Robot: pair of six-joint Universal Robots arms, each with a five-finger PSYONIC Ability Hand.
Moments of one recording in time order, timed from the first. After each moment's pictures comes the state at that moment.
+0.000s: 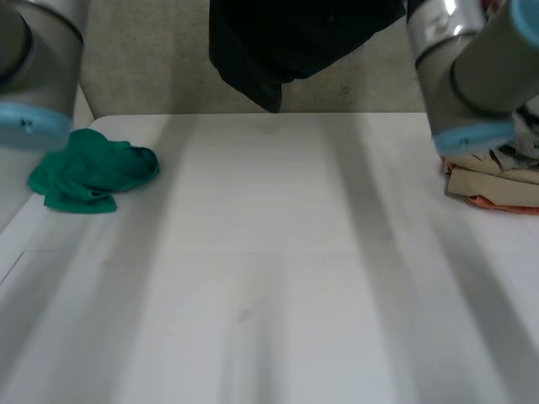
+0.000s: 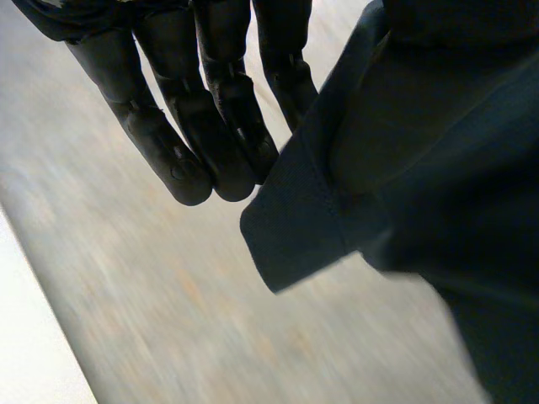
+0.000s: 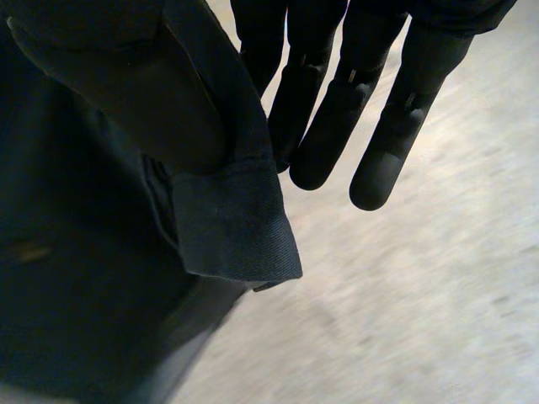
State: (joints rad) left arm 4.32 -1.98 -0.83 3.31 -1.64 3.50; right arm 2.02 -0.94 0.69 -0.33 1.50 2.53; left_hand 1.16 1.20 1.19 1.20 0.99; right_hand 1.11 1.19 1.19 1.20 1.02
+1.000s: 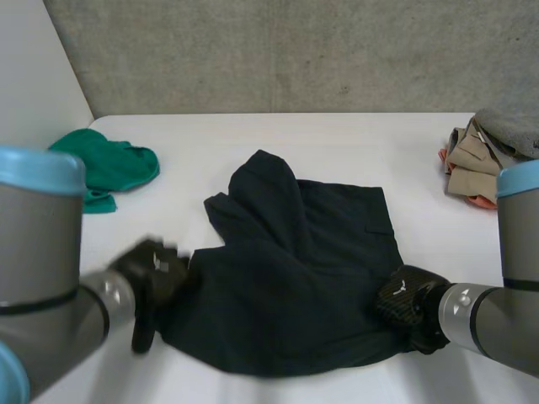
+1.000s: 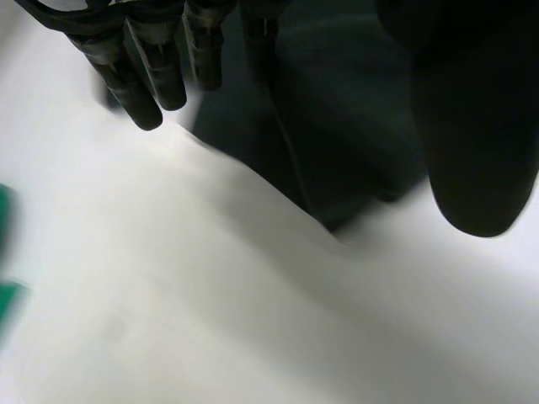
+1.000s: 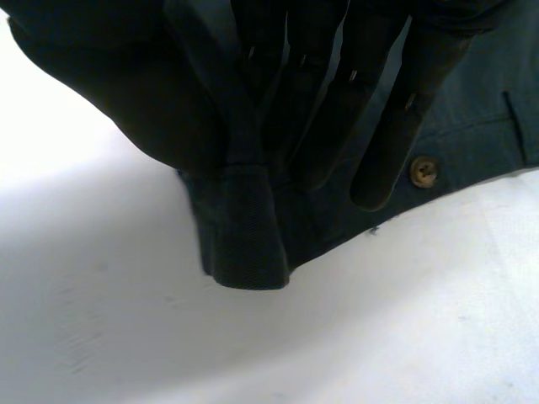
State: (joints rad) left arm 4.20 -1.81 -1.59 2.71 -1.62 3.80; right arm 1.92 -1.23 1.67 0.46 1.36 2.20; left_hand 0.20 0.21 0.21 0.20 0.05; right_hand 1.11 1.19 1.19 1.20 1.02
